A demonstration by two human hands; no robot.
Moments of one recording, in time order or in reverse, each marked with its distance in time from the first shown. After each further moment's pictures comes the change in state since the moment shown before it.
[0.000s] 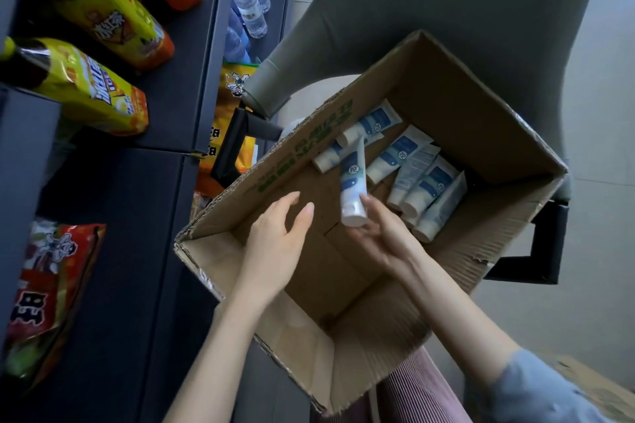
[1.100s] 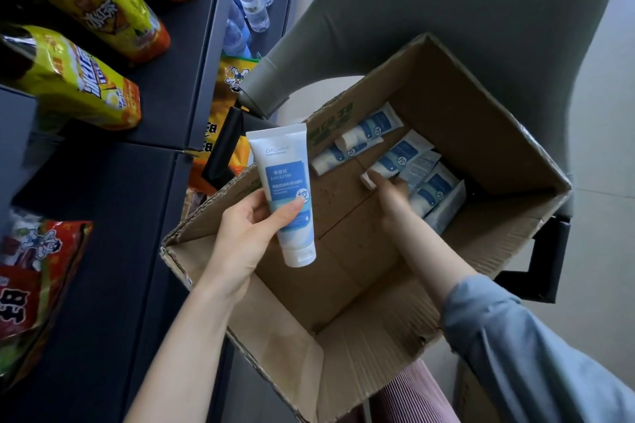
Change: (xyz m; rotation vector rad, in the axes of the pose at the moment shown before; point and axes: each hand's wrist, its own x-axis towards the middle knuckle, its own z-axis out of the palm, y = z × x) left_hand 0.011 0.006 -0.014 -0.688 -0.005 -0.107; right_hand 0.075 -0.038 0.000 -0.563 0.446 -0.277
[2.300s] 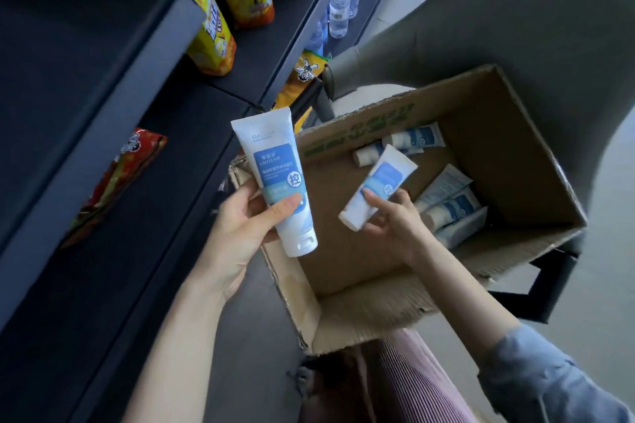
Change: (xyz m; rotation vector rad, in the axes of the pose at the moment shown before) left_hand -0.102 -0.021 -0.035 -0.264 0.178 0.115; right_hand -0.088 0.021 -0.015 0.010 -0.554 0.036
